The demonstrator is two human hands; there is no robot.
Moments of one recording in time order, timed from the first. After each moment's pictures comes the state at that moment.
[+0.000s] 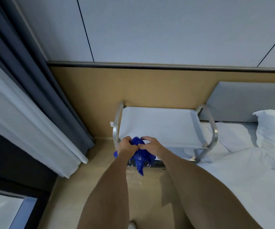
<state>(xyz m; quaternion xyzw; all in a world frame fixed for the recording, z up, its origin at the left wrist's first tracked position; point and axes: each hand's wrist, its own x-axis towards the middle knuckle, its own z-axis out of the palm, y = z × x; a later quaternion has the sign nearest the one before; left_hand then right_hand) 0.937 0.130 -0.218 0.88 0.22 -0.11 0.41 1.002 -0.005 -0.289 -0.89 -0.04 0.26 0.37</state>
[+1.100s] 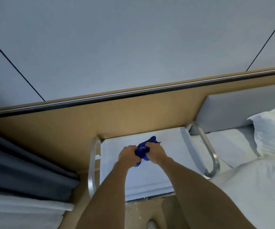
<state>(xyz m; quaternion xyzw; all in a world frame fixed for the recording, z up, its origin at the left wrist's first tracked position) 1.249 0.076 -0.239 0.94 0.04 -0.23 0.25 1.264 -0.073 -0.266 -0.93 0.02 0.22 0.30</state>
